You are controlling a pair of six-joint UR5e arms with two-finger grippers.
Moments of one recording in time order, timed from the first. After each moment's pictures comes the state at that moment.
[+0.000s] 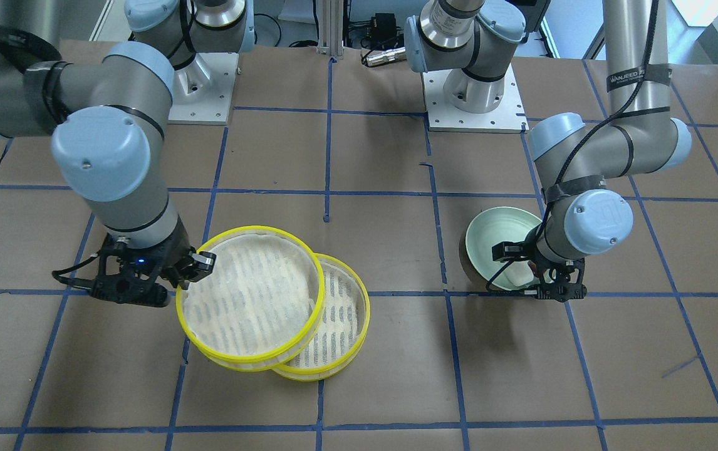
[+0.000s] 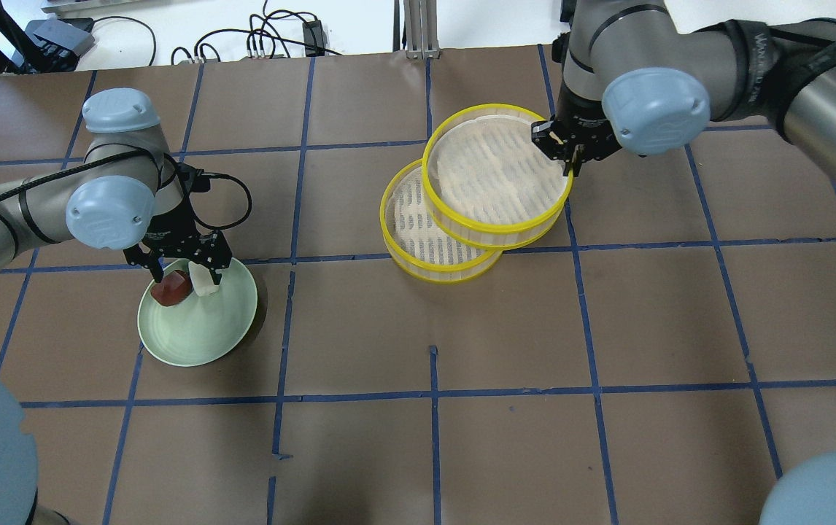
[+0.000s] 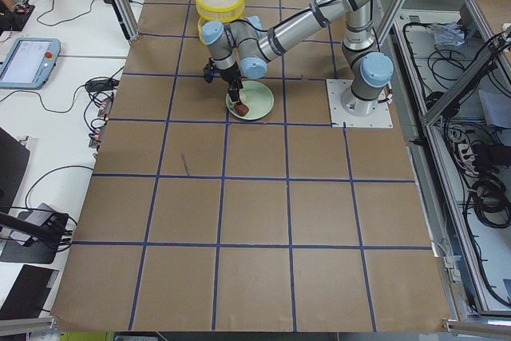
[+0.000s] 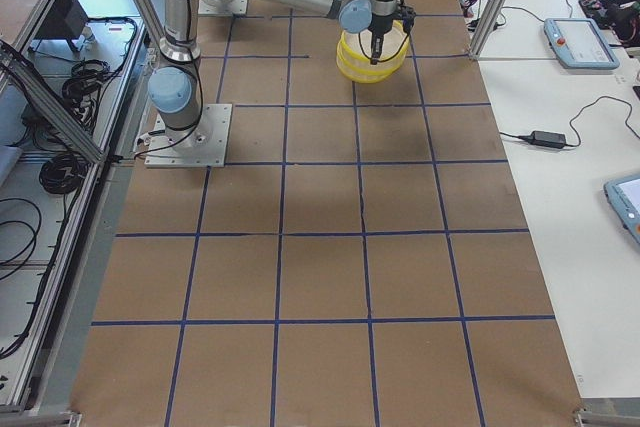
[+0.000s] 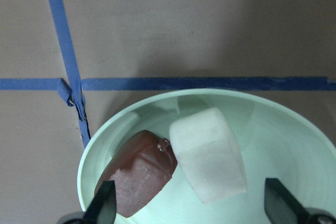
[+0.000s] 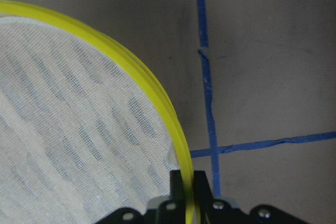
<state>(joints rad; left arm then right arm) -1.37 -1.93 -1.86 -1.20 1.74 0.18 1.60 -1.25 1.57 -1.91 -1.63 0.13</state>
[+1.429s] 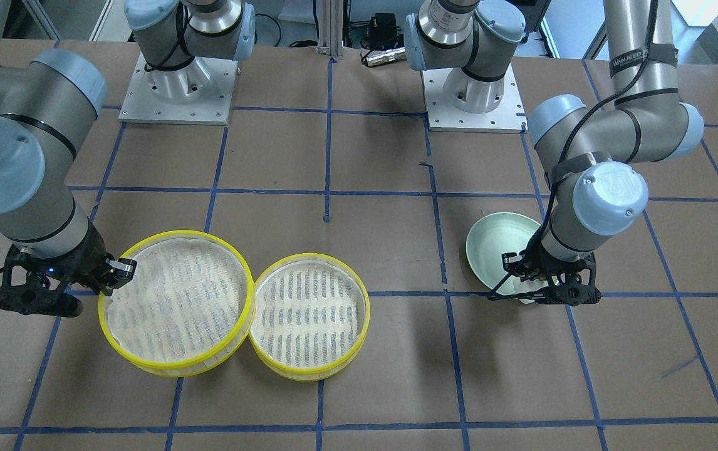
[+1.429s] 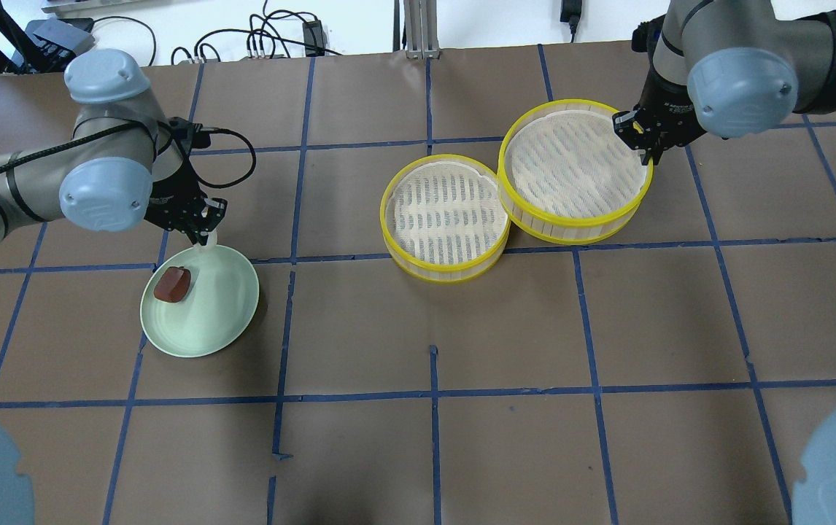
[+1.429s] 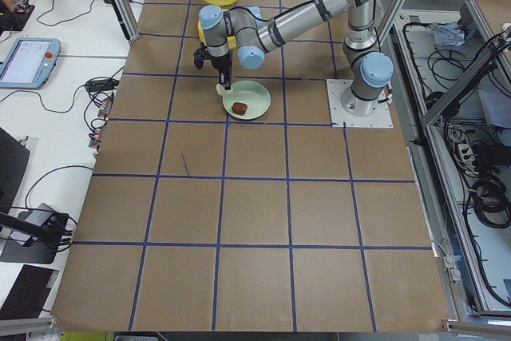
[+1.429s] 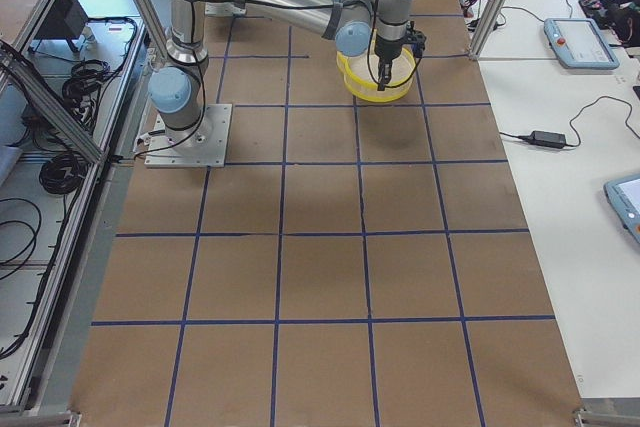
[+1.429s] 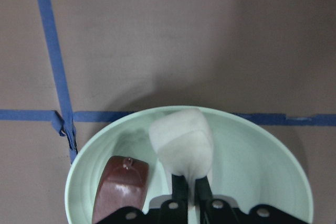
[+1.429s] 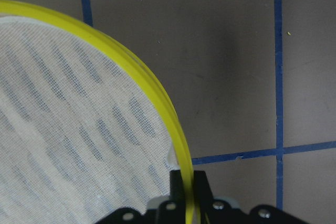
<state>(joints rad) -1.43 -1.88 -1.78 -1.11 1.68 0.15 1.48 -1.26 1.59 -1.92 -1.68 -0.02</state>
